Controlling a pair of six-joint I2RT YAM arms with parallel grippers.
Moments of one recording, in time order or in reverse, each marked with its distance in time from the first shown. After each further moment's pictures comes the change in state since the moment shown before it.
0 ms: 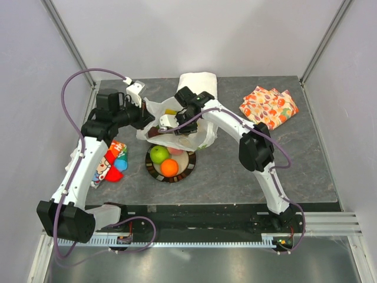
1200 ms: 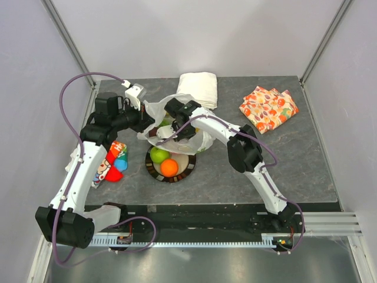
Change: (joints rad) left arm 0.000 -0.046 -0.045 0.008 0.010 -0.034; right arm 0.076 0.165 0.096 -0.046 0.351 -0.048
